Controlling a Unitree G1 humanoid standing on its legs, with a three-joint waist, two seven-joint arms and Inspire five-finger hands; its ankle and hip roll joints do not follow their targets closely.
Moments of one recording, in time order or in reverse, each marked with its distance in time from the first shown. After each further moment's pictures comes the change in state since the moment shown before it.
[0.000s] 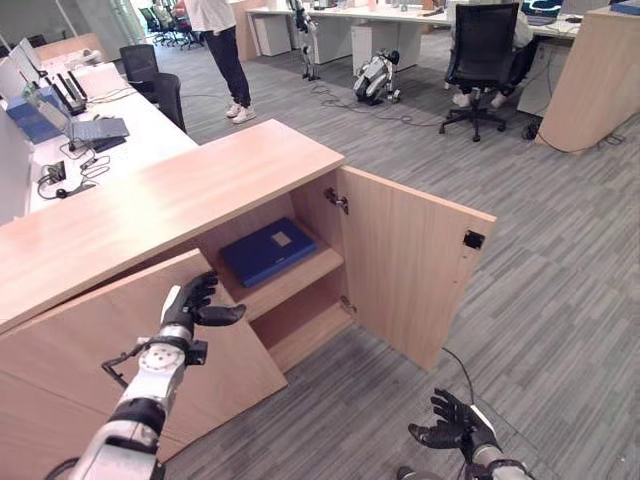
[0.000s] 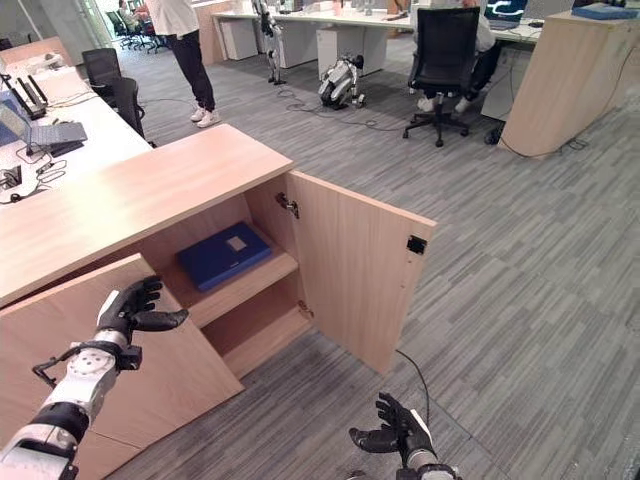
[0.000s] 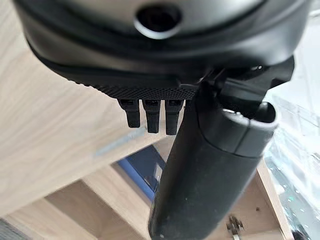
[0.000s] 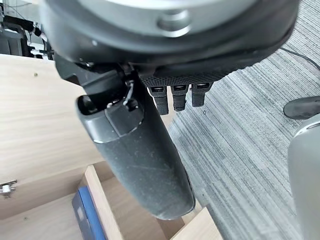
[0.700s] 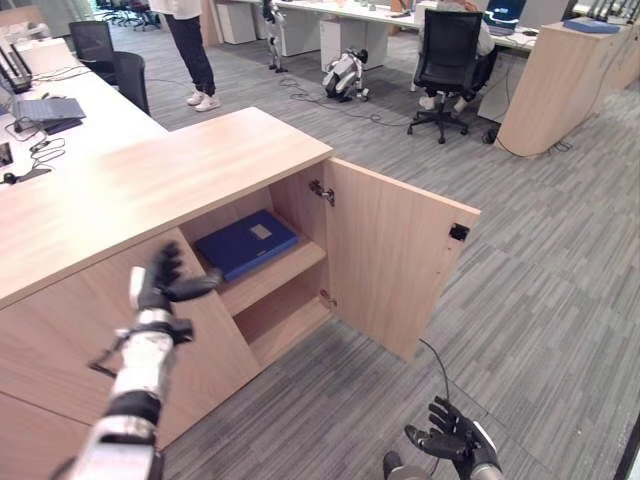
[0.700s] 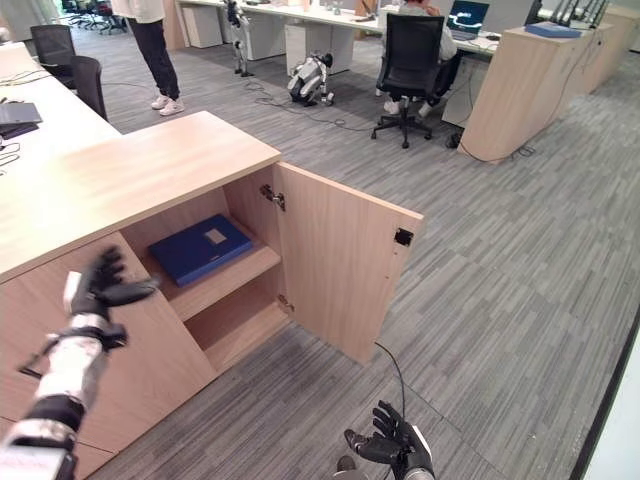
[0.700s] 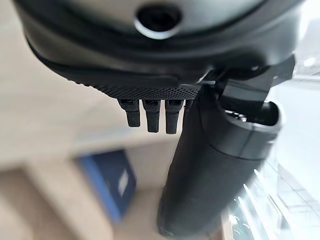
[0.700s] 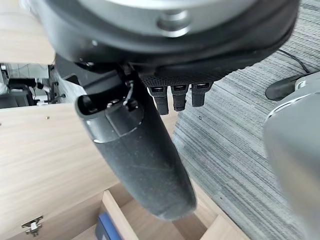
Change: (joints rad) left arm 0.357 -0.238 0.146 -0.526 -0.081 -0.076 0.104; right arm 0.055 0.102 -0.065 -0.006 0.105 -0.031 -0.003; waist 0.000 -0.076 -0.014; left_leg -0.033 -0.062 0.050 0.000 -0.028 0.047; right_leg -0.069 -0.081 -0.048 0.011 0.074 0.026
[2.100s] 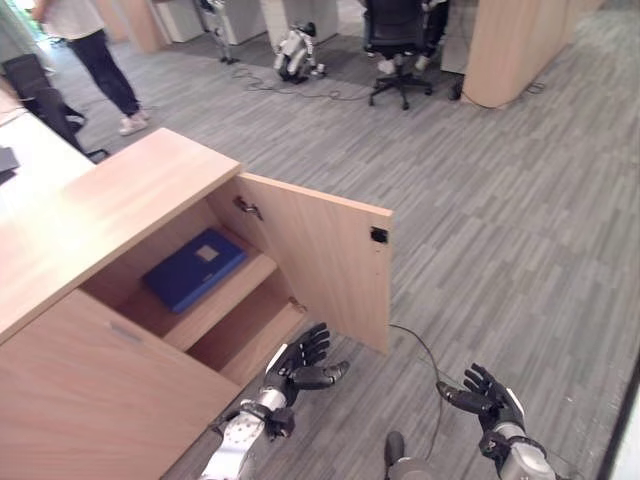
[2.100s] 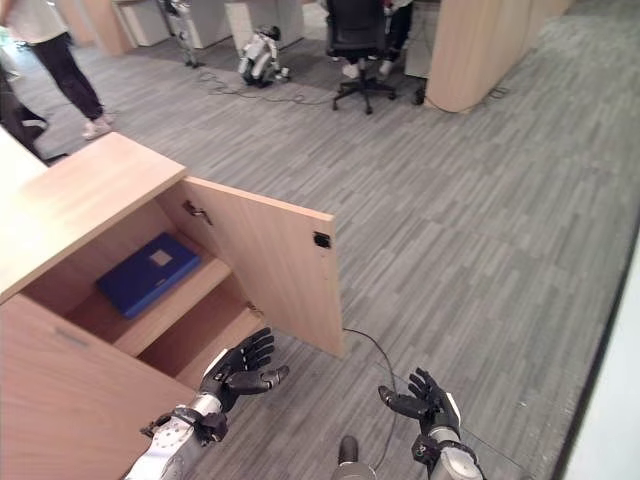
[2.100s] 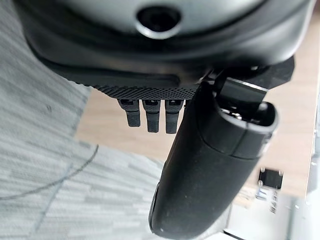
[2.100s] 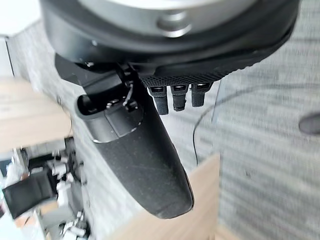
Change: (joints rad) left arm 0.174 -0.158 -0.289 -0.037 -0.040 0.068 -0.266; right arm -0.224 -0.071 -0.091 0.219 0.068 -0.015 -0.069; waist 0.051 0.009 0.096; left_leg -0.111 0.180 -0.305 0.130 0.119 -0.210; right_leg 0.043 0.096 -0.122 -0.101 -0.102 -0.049
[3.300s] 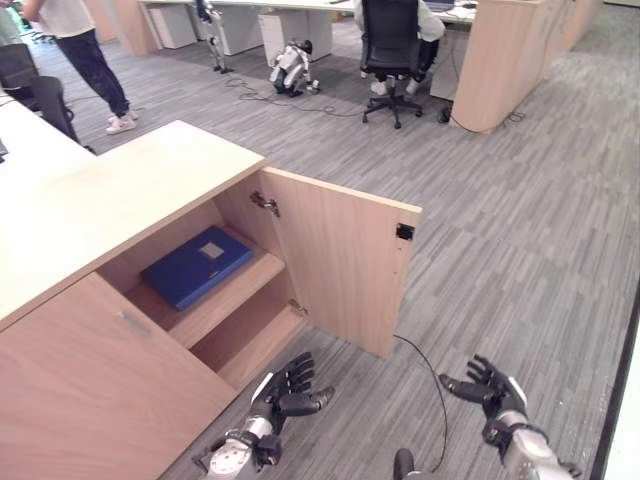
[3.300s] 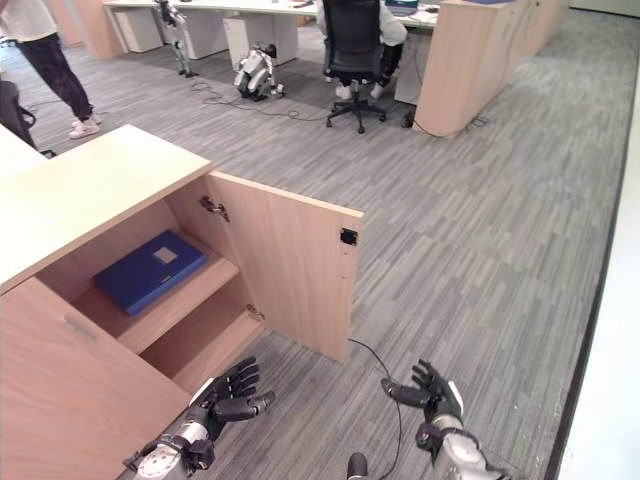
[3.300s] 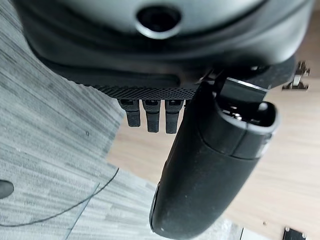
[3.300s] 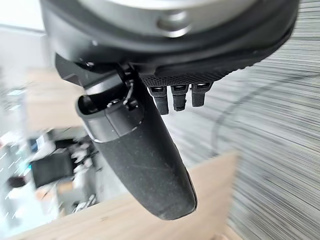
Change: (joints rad) left arm 0.107 0.044 0.044 0.035 0.013 0.024 -0.009; right arm -0.163 -0.139 0.003 -0.004 -0.013 0.022 -0.009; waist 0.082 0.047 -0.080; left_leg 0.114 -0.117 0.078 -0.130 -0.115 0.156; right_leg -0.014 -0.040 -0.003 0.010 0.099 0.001
